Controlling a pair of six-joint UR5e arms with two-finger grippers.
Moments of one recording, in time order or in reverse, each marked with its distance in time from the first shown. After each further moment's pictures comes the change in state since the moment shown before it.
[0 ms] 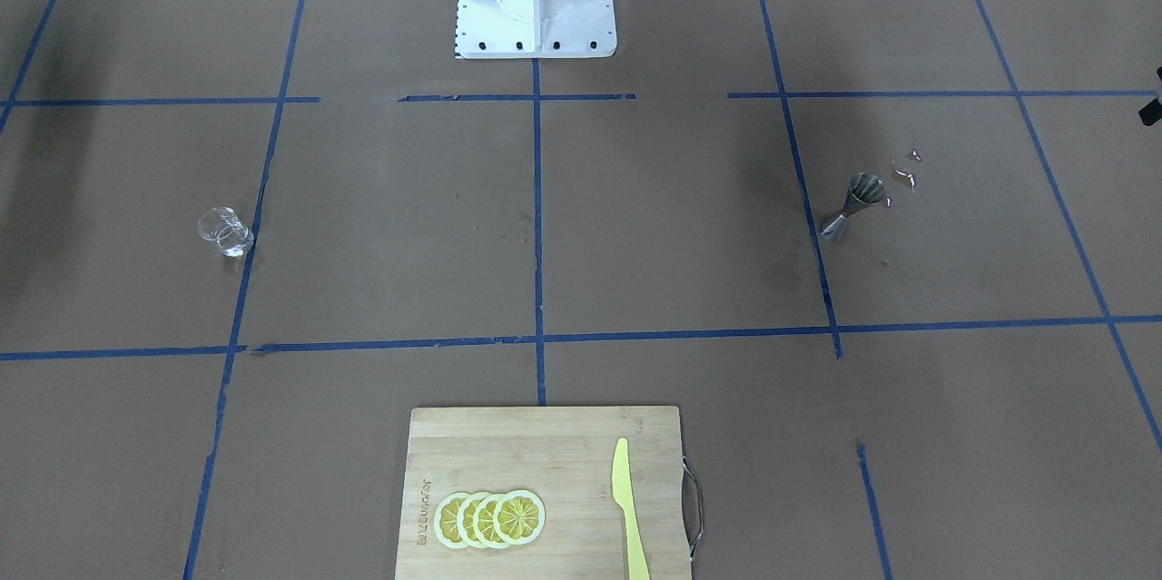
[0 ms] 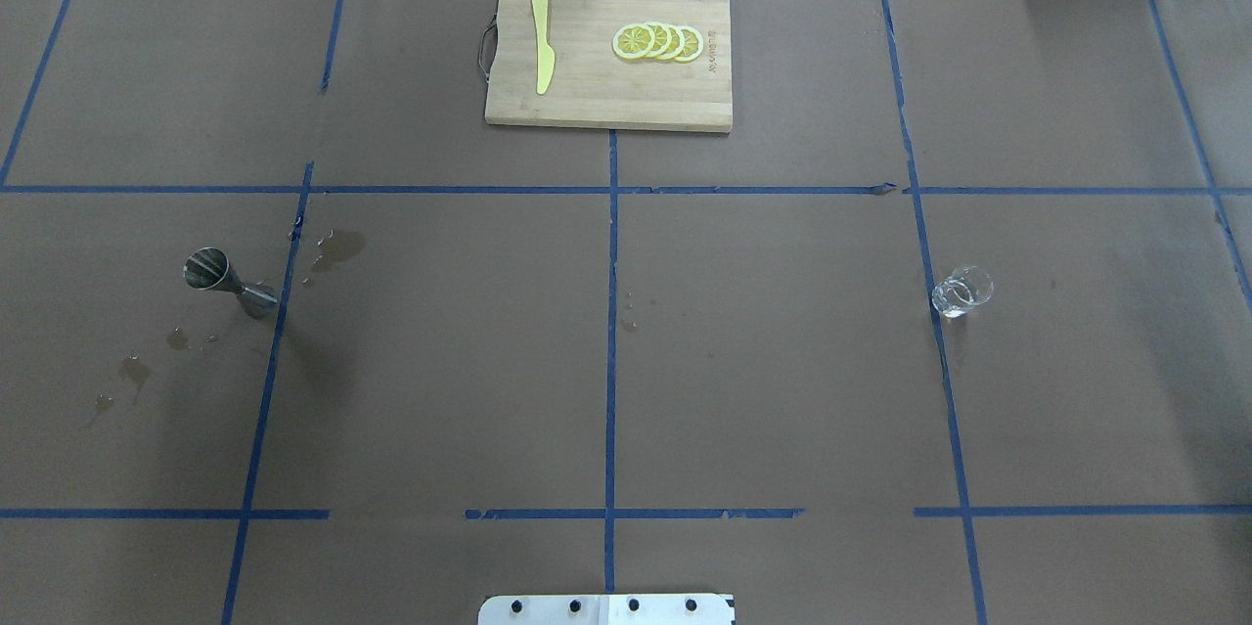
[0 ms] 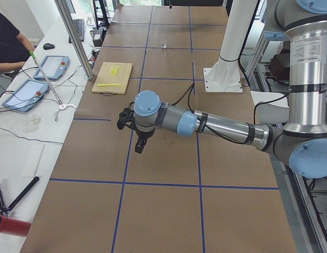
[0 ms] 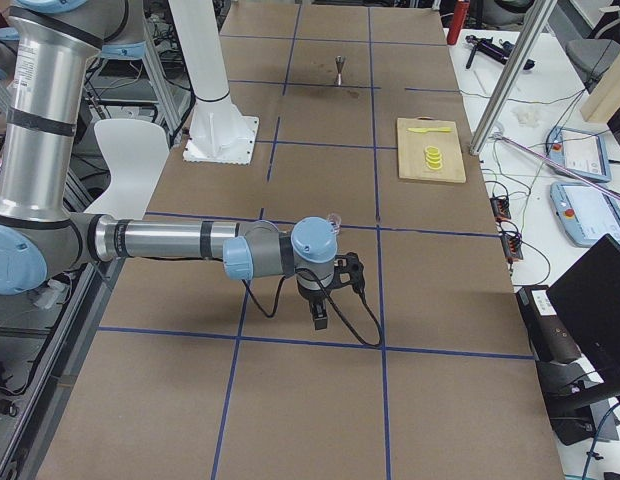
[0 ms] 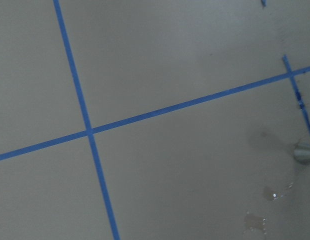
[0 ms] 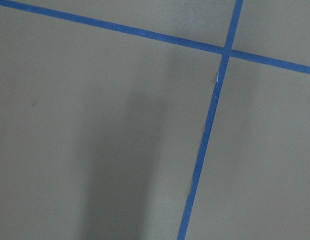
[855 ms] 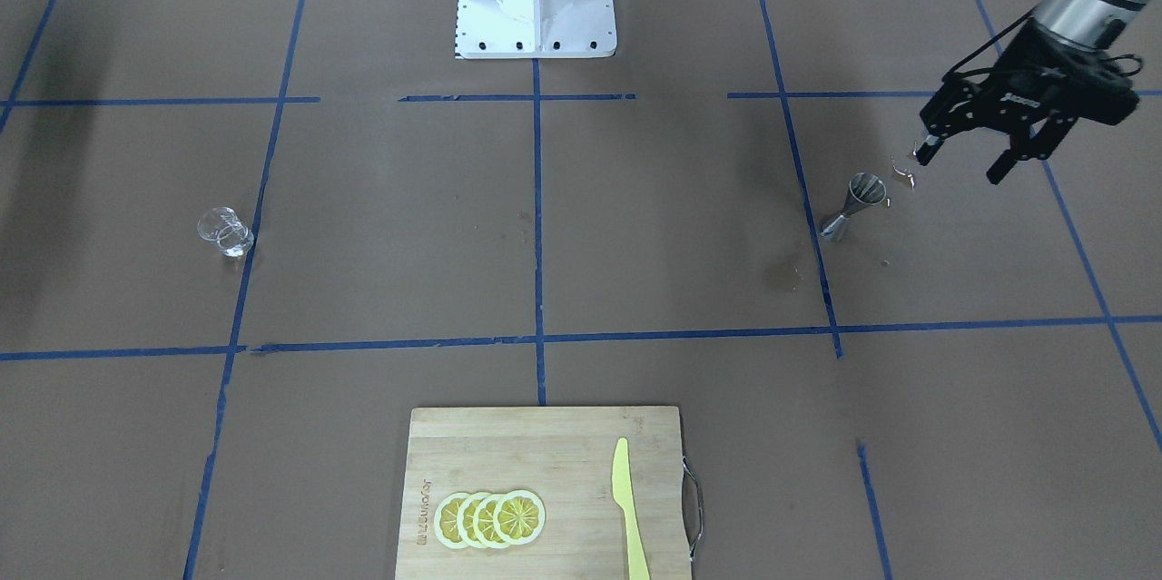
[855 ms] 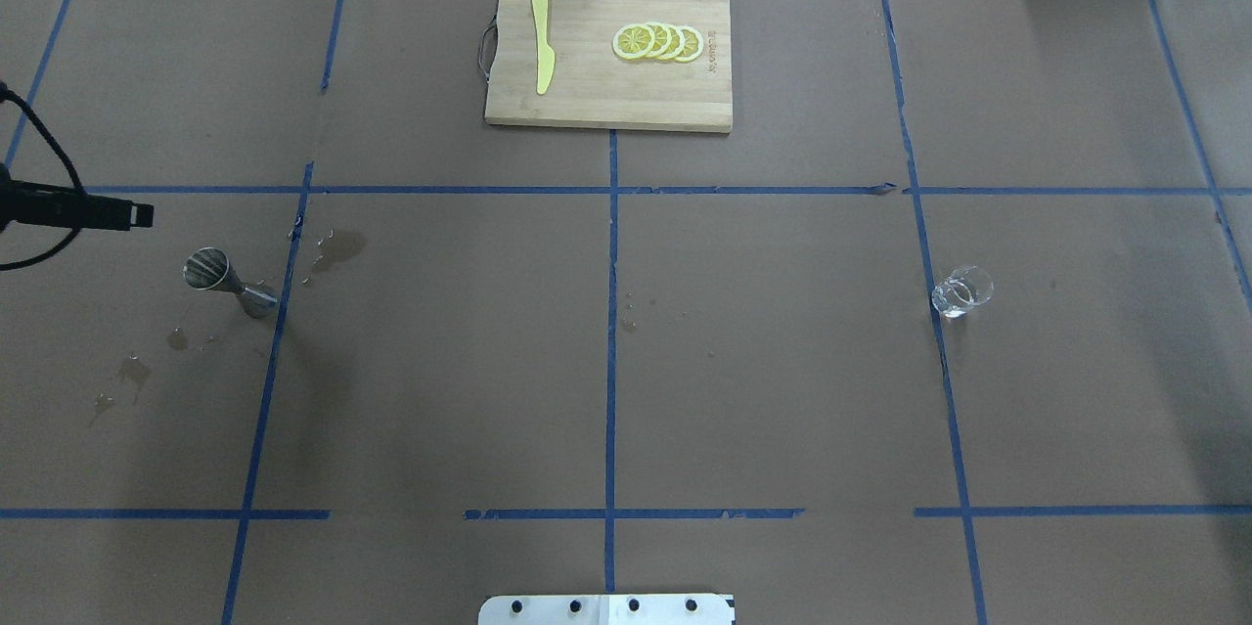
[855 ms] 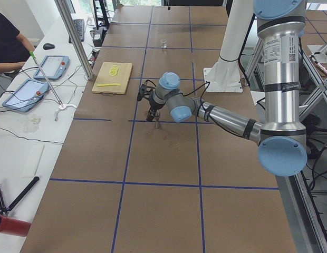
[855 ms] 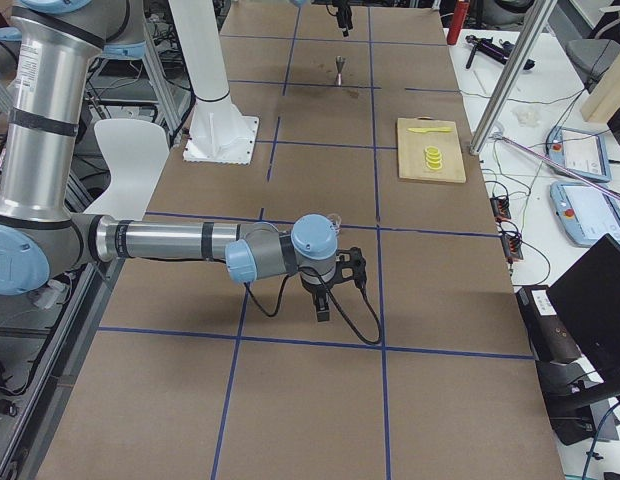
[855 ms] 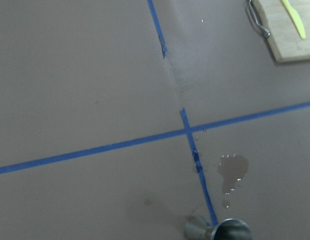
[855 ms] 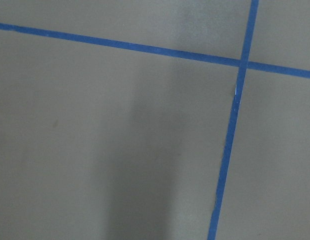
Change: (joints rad) left arm 0.579 0.026 -0.107 -0.510 0.554 -0.767; right arm -0.025 0.004 -0.003 0.068 0.034 0.099
